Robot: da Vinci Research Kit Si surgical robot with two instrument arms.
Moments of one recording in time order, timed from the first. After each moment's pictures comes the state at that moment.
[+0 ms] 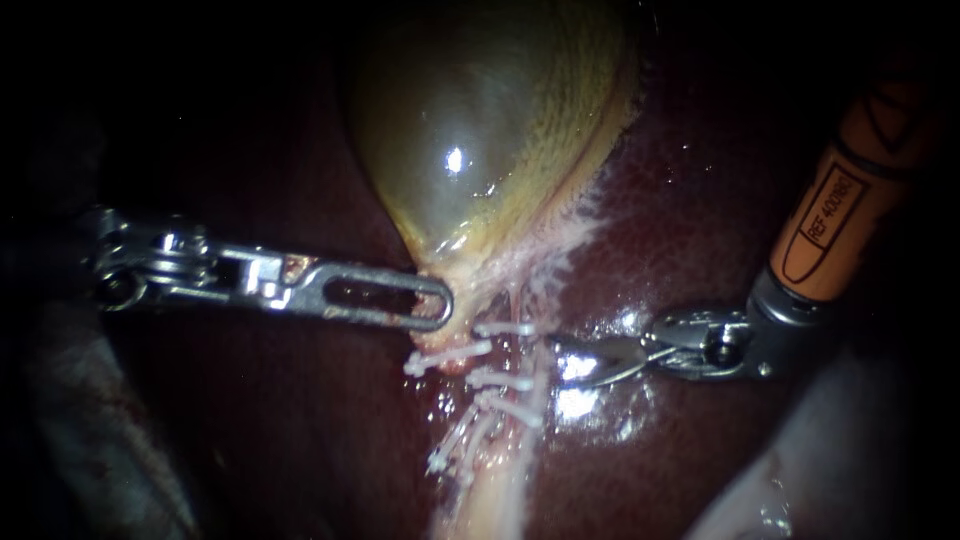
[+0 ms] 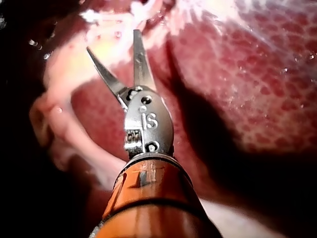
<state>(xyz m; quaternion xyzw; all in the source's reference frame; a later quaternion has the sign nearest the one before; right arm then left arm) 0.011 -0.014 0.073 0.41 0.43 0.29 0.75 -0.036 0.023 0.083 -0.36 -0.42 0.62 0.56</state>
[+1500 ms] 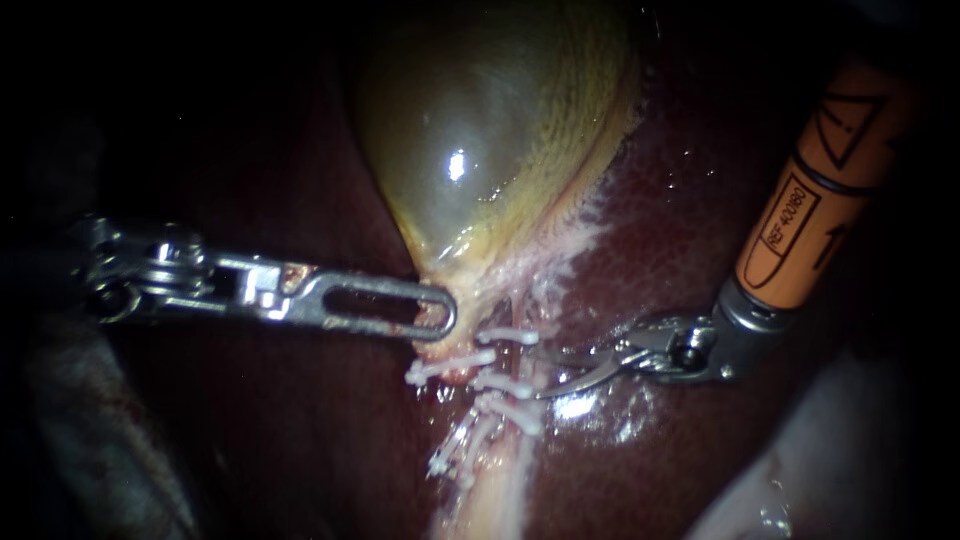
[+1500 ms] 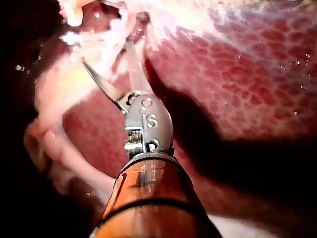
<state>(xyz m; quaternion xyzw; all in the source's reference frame) 0.012 -0.015 0.076 0.44 0.40 0.32 0.74 -0.036 0.022 0.081 -0.37 -0.42 0.62 0.56</state>
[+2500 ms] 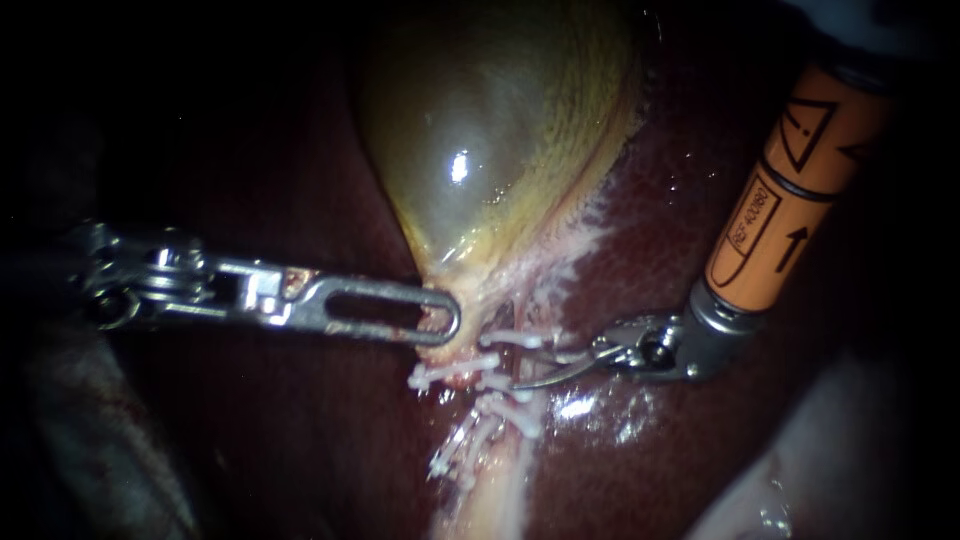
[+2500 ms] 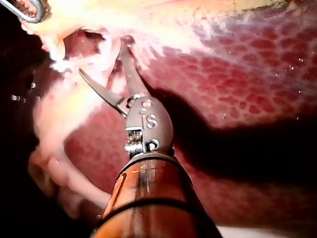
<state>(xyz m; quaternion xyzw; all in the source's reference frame) 0.014 -0.015 0.078 0.45 0.38 0.35 0.73 -0.037 0.022 0.080 -0.37 -0.42 0.62 0.56</state>
